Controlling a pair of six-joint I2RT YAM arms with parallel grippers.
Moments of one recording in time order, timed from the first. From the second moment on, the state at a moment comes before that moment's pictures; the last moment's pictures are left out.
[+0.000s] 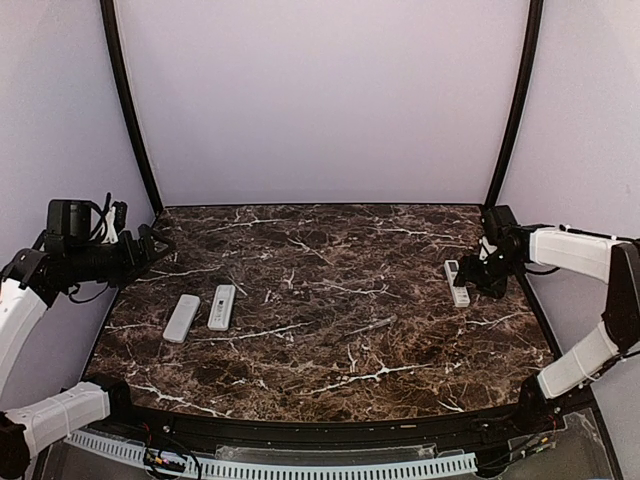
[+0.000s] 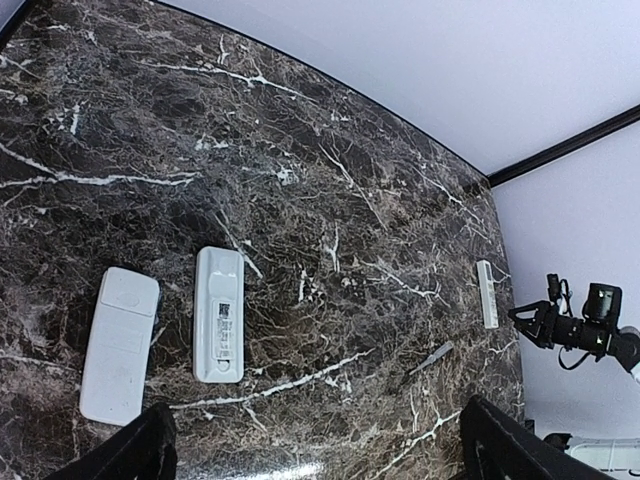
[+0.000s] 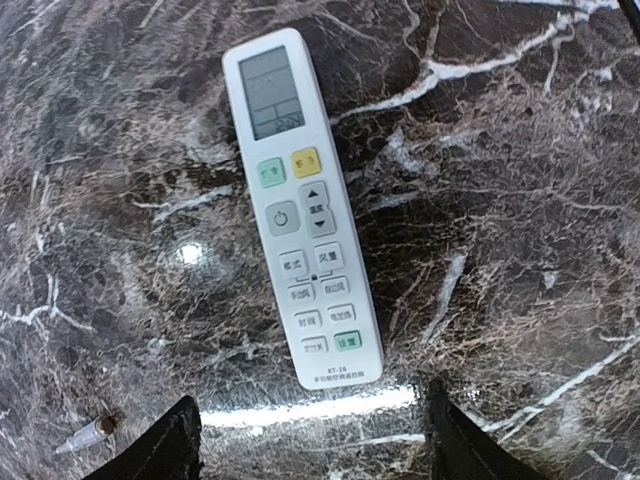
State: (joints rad) left arm -0.12 0.76 0.90 -0.77 0.35 -0.57; right arm 0.19 1.42 0.89 -0.61 -0.02 0.48
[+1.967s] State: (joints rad) left arm -0.72 1.10 0.93 -0.38 0.45 -0.74; right arm 0.63 1.13 0.90 -0.50 -0.39 0.37
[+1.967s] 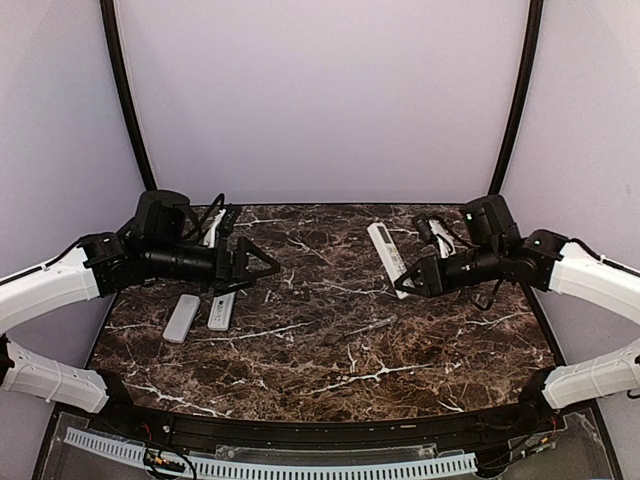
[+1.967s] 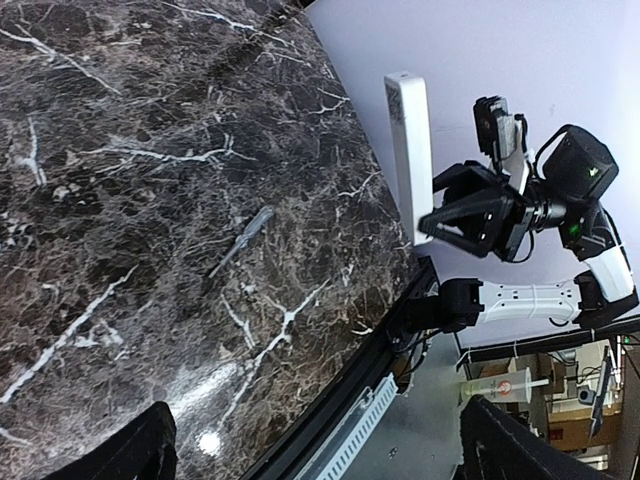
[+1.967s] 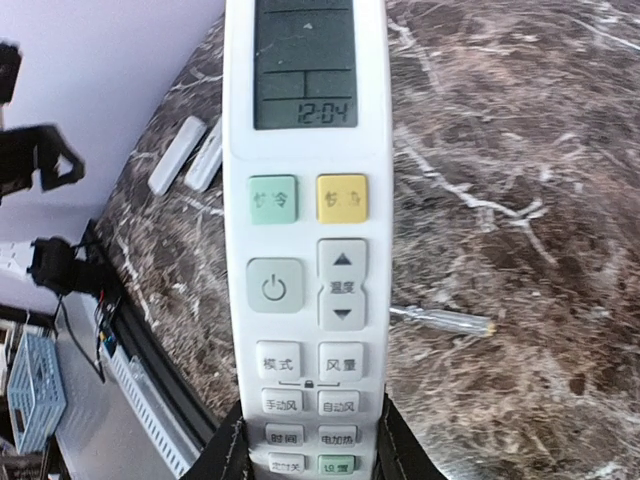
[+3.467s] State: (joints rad) left arm -0.78 1.16 0.81 -0.25 0.21 -1.07; right arm 1.16 1.67 1.32 -0.49 -0.17 0.30
